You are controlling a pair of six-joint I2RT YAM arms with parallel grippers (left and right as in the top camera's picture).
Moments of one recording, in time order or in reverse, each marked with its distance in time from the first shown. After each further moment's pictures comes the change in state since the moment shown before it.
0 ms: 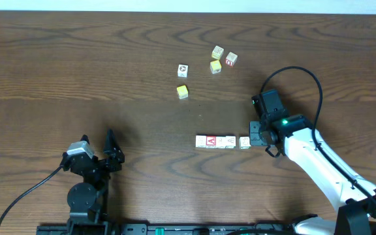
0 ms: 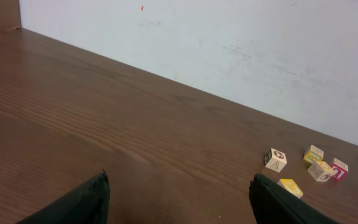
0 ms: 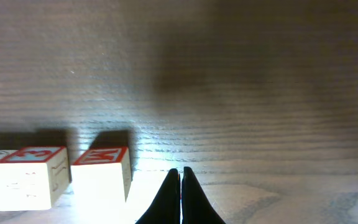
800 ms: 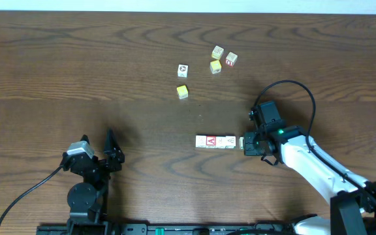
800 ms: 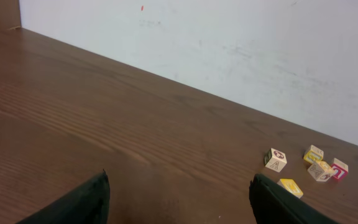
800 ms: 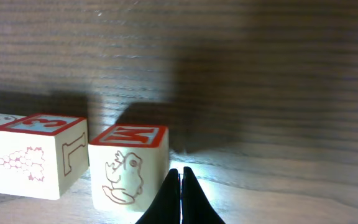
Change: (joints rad) left arm 0.000 0.000 0.000 0.000 0.000 0.000; right arm 0.000 0.031 -0.140 0.159 -0.182 -0.017
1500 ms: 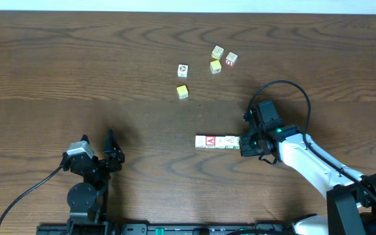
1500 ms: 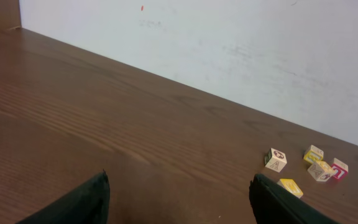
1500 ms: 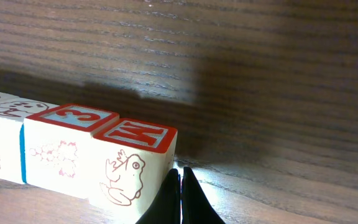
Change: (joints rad) left arm 0.000 0.000 0.000 0.000 0.000 0.000; right arm 0.000 0.030 0.000 0.036 -0.095 -0.068
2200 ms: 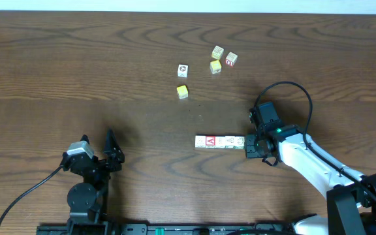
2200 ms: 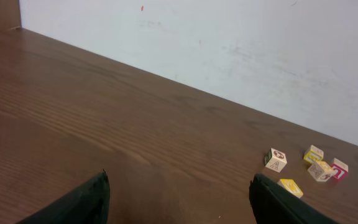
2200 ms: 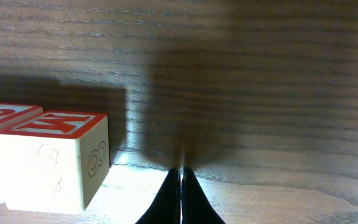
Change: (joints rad) left arm 0.000 0.000 0.000 0.004 0.000 0.000; right arm 0.000 0.000 0.000 -0.066 0.146 0.055
